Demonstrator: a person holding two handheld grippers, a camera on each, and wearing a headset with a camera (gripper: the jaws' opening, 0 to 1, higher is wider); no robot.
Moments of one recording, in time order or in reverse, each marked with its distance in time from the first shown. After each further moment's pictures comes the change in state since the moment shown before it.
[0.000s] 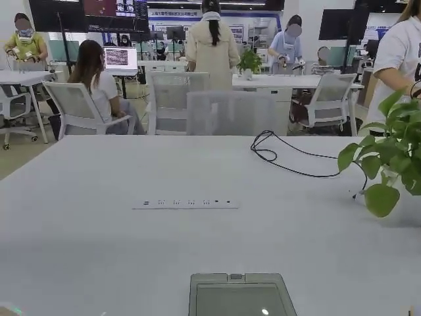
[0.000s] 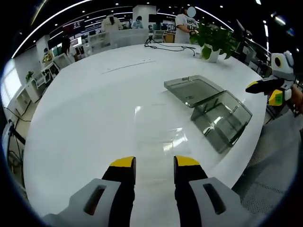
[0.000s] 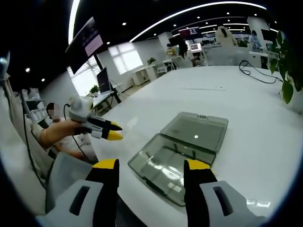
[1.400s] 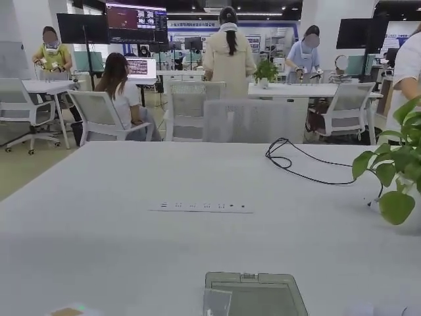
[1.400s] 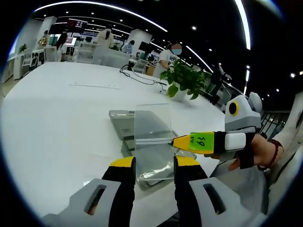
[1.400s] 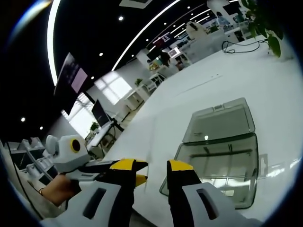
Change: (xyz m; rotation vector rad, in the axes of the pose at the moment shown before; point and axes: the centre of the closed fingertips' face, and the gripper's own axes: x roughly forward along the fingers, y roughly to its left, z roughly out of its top) left arm -0.008 -0.115 0.044 -0.209 -0.254 -0.299; right arm 0.052 0.038 0.015 0.318 -0.185 0.015
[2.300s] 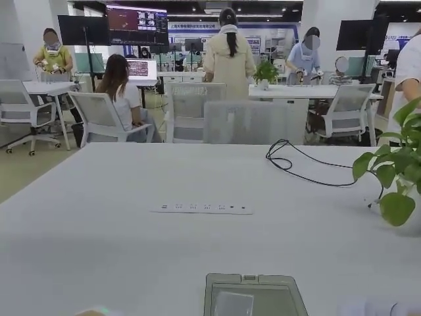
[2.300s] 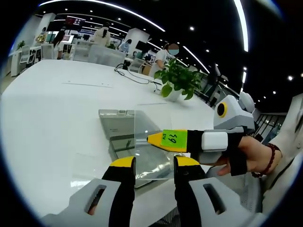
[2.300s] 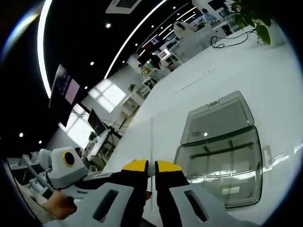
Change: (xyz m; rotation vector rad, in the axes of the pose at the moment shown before) left arm 0.008 -0.023 0.000 -0.019 0.003 -0.041; right arm 0.006 -0.005 0.005 0.102 -0.030 -0.030
